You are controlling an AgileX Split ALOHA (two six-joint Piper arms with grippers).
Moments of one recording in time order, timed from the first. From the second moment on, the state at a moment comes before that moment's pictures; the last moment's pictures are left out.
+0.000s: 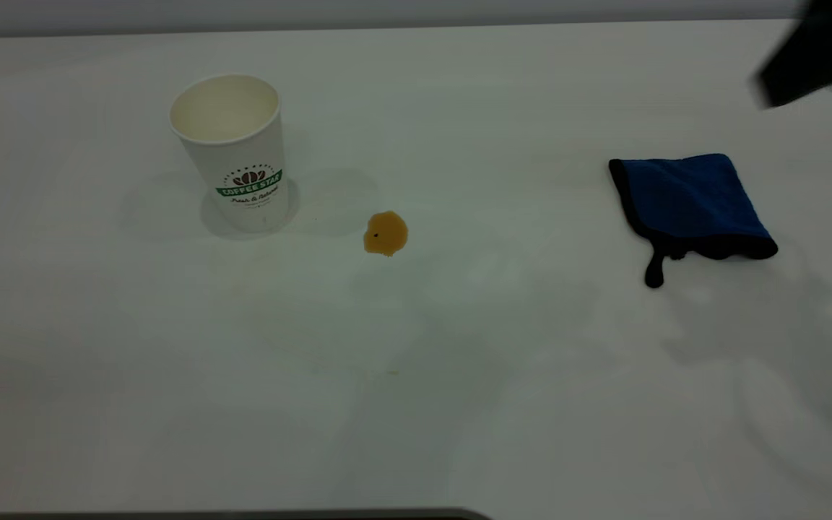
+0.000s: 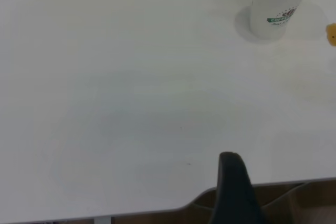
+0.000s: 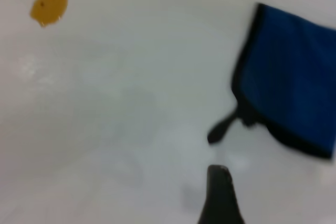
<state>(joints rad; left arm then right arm) -0.03 -0.02 -0.49 -0.01 1.11 0.05 0.15 1.65 -0.76 0.65 0.29 -0.84</state>
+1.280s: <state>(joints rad) -0.03 -0.02 -0.49 -0.01 1.11 0.05 0.24 2.40 -1.19 0.69 -0.02 -1.05</state>
